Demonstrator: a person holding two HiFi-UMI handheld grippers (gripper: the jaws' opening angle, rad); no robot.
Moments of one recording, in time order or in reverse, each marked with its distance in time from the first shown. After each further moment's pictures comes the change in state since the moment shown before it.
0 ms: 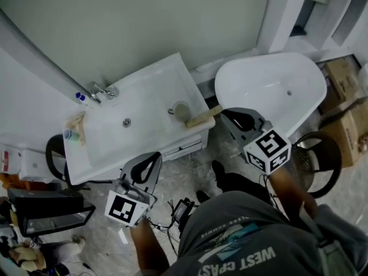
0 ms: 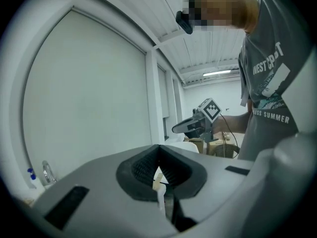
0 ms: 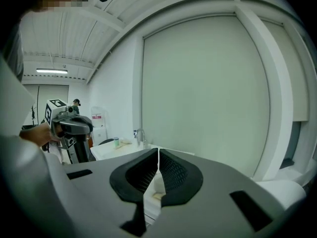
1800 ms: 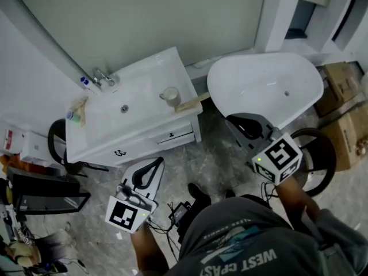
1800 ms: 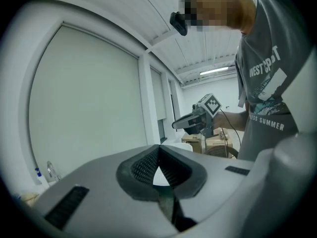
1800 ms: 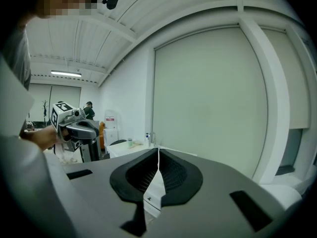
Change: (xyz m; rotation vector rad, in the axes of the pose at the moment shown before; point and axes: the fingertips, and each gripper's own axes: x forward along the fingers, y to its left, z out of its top) left arm -0.043 -0.147 0.022 0.041 -0.001 0.039; right arm -0.150 0.045 0.005 -0.053 -0.046 0.081
